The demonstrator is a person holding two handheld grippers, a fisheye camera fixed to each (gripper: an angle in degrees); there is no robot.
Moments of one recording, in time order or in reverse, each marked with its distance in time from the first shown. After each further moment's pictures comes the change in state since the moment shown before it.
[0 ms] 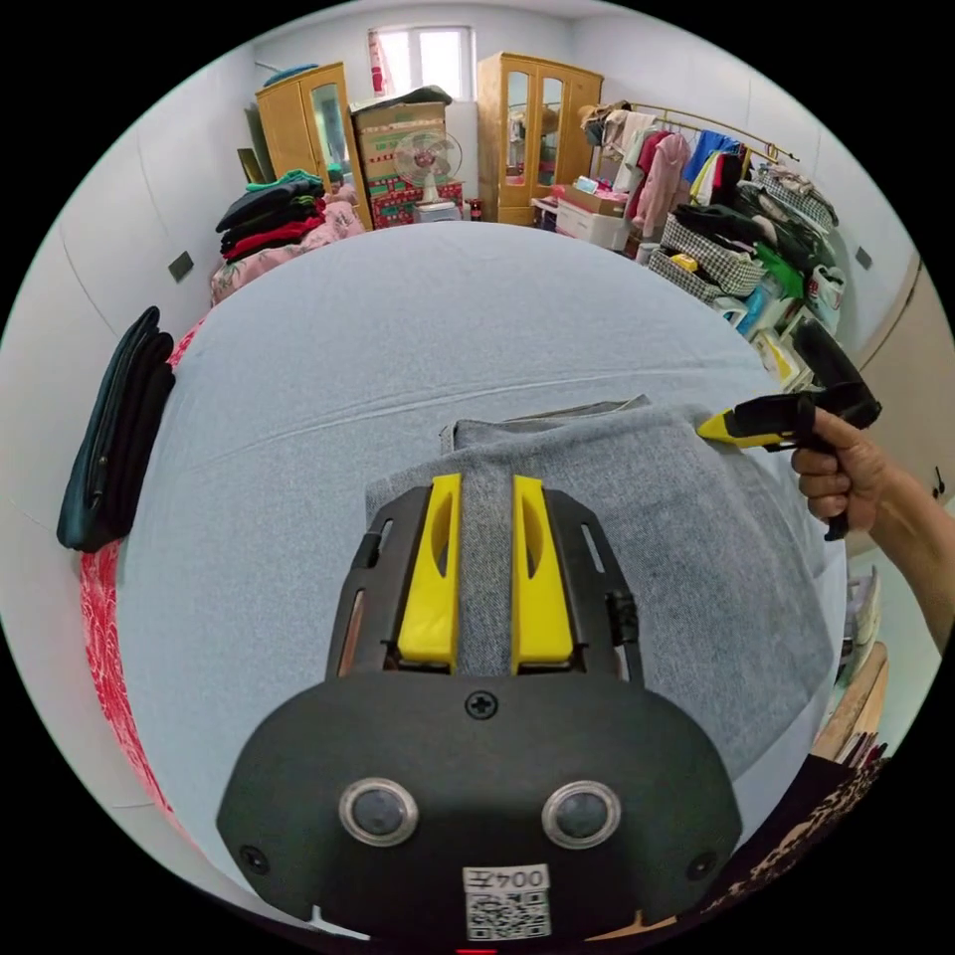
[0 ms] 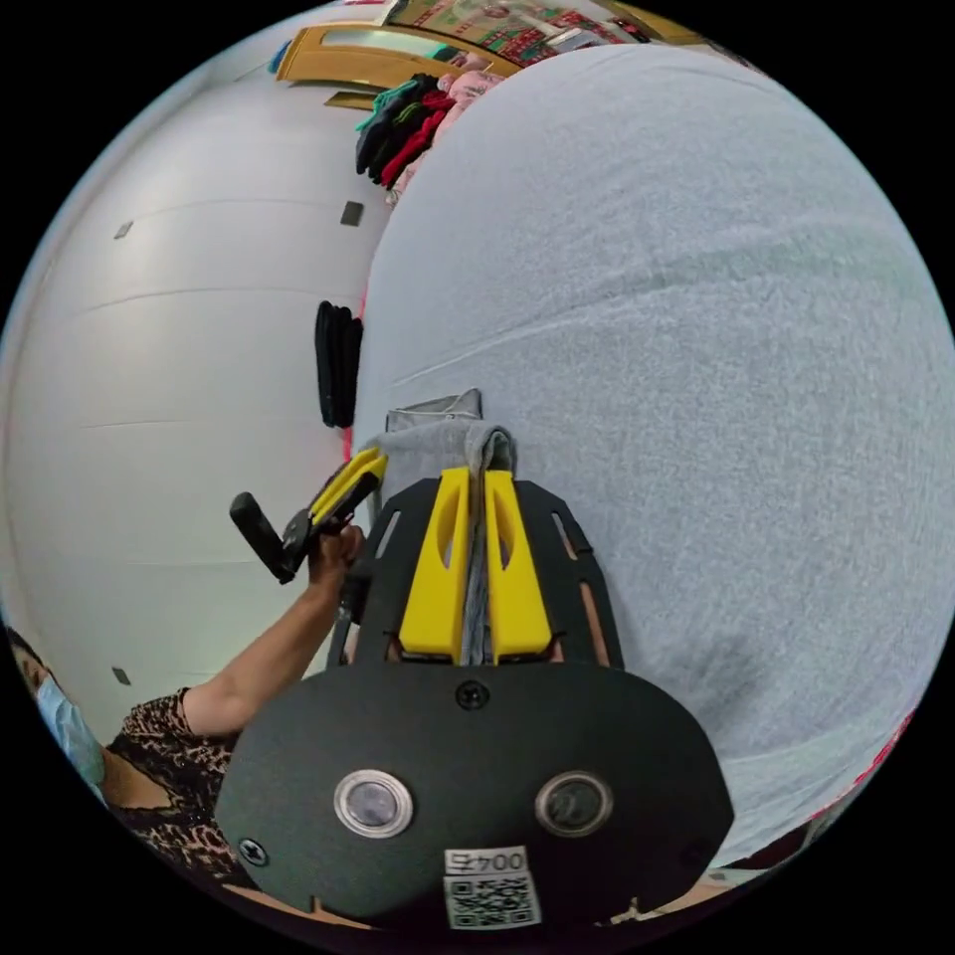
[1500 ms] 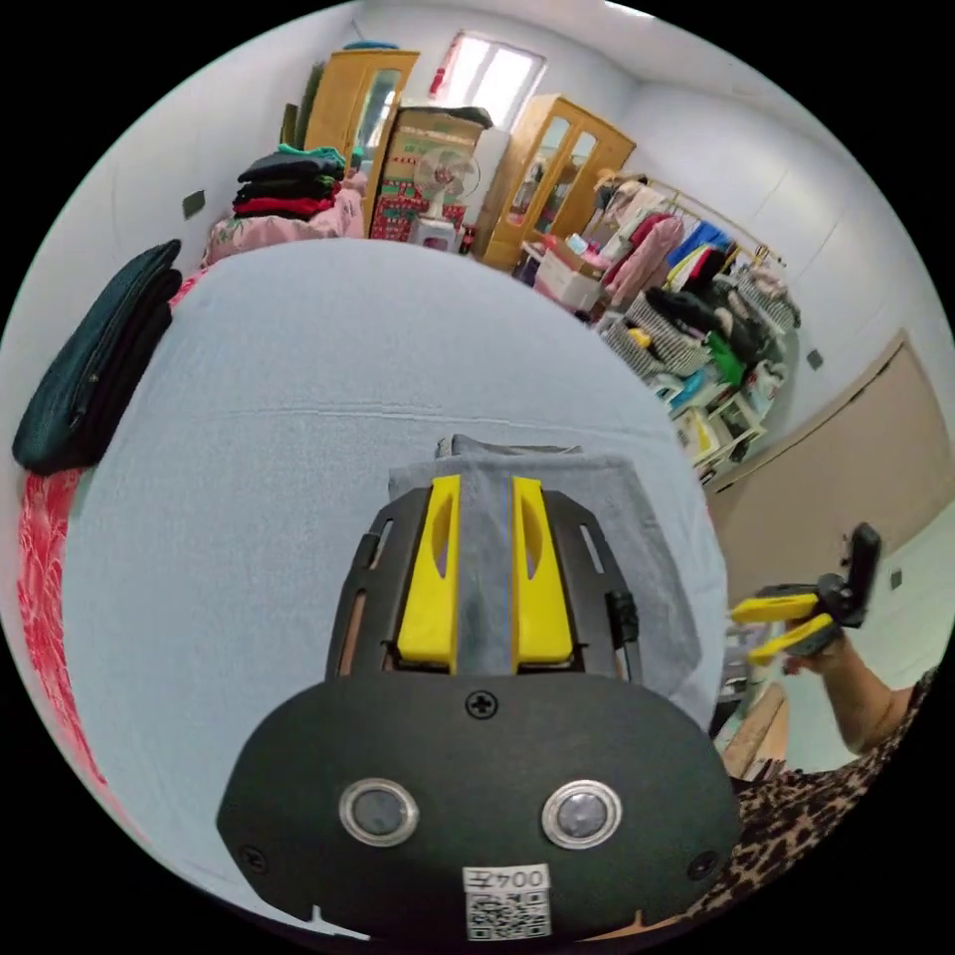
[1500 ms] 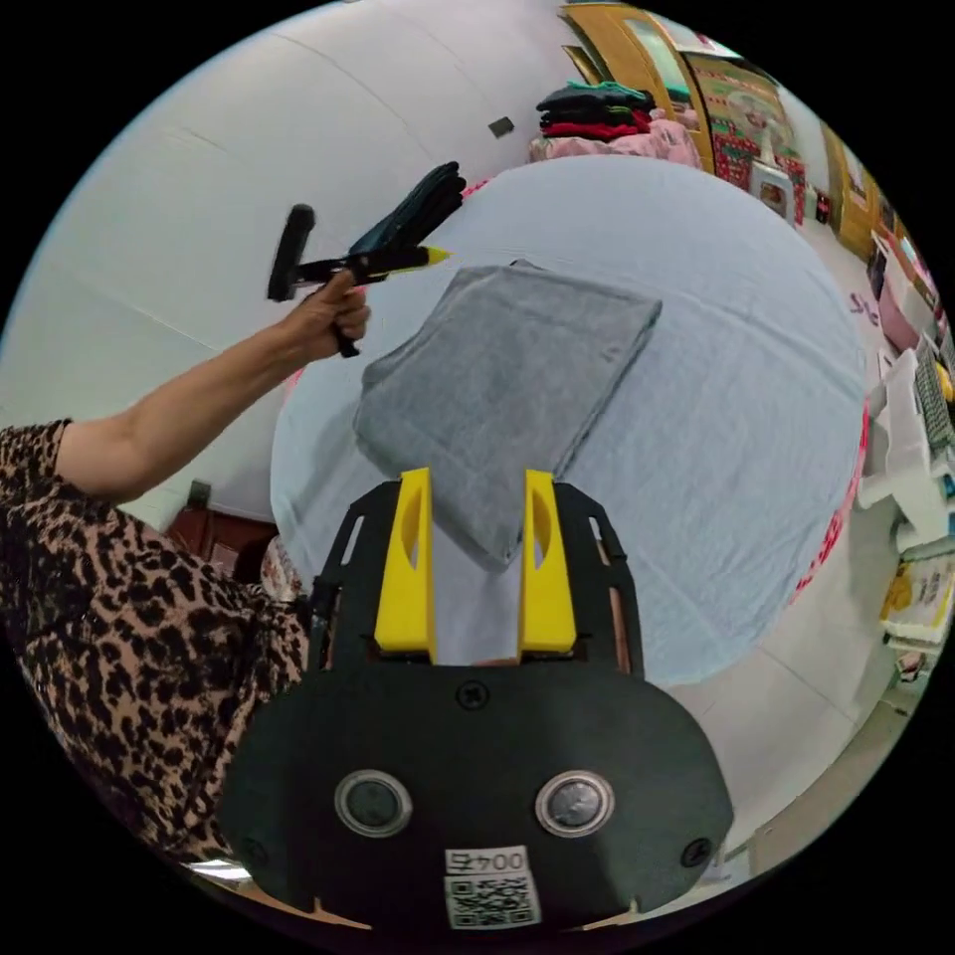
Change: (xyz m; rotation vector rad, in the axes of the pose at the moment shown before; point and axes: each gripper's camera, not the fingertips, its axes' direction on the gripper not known) left arm -0.175 0.048 -0.090 0.089 0.317 -0.200; right arm -0.123 0.229 0.119 -0.134 0.432 -0.509
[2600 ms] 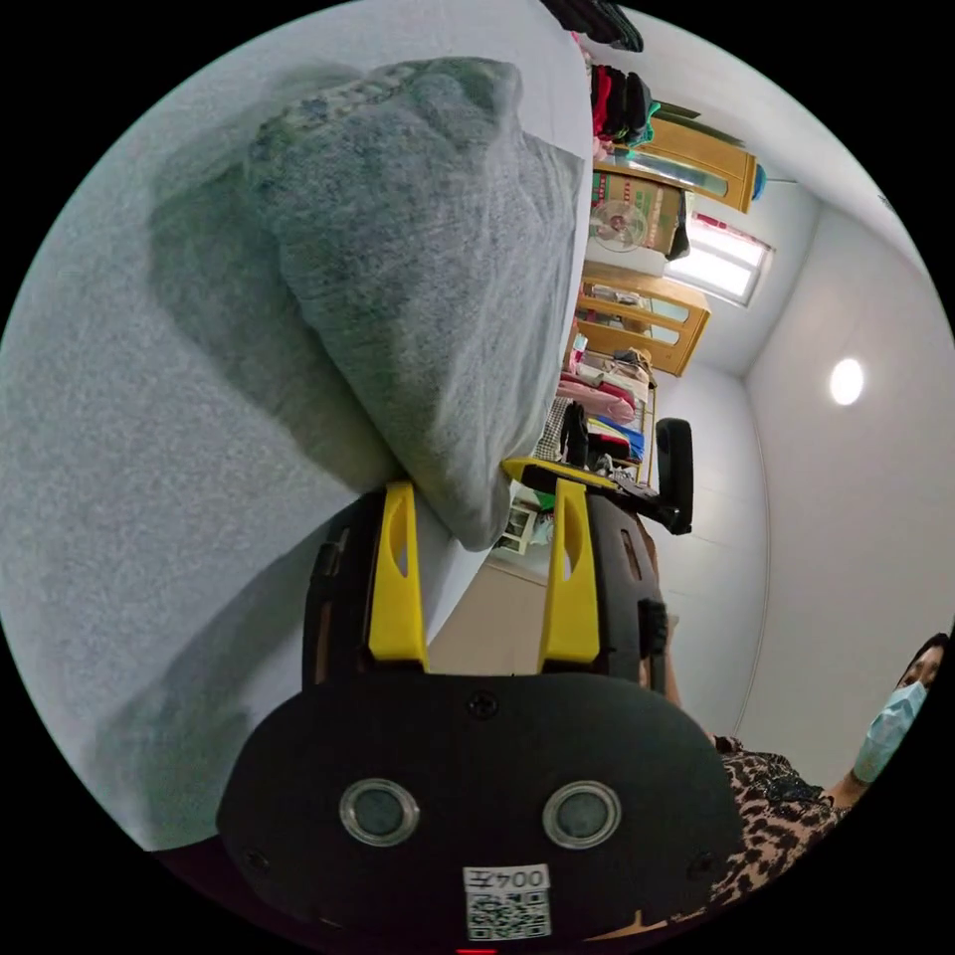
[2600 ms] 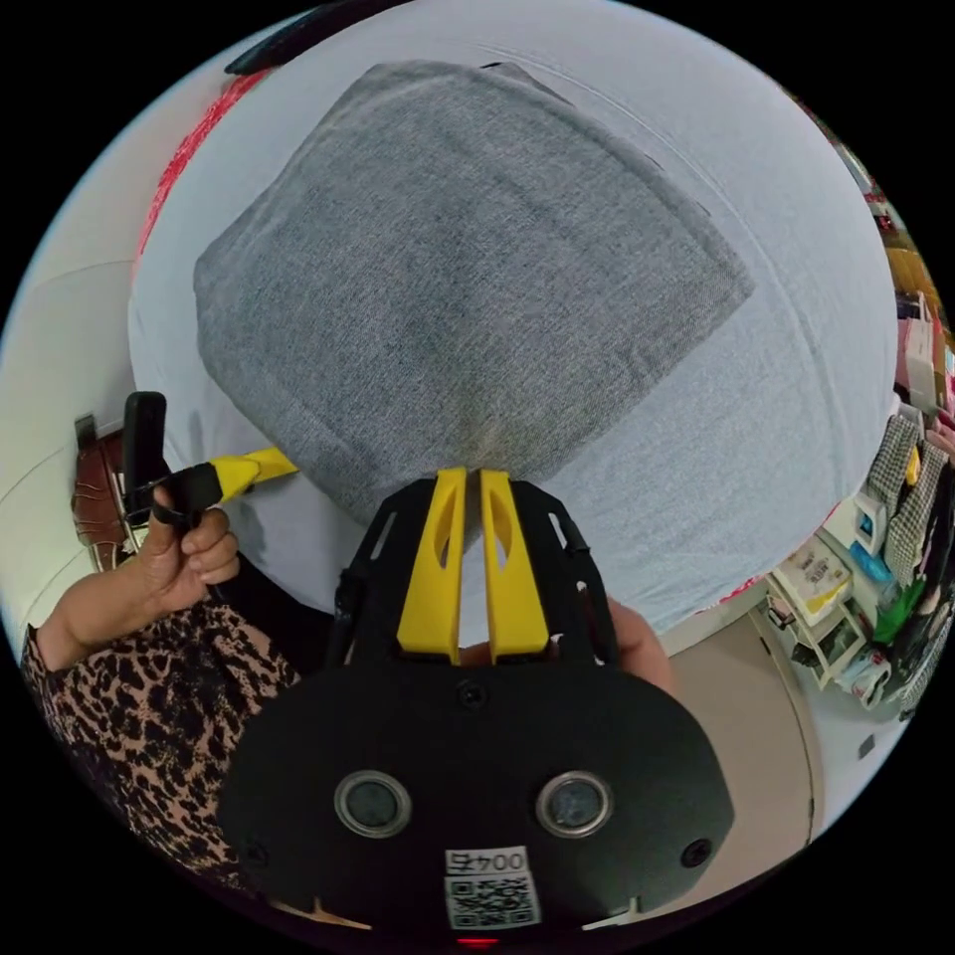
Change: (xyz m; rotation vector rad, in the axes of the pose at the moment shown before) left arm -0.105 0.228 0.064 -0.028 0.729 -0.939; right arm 0.059 -0.092 0.229 -0.667 0.267 0.009
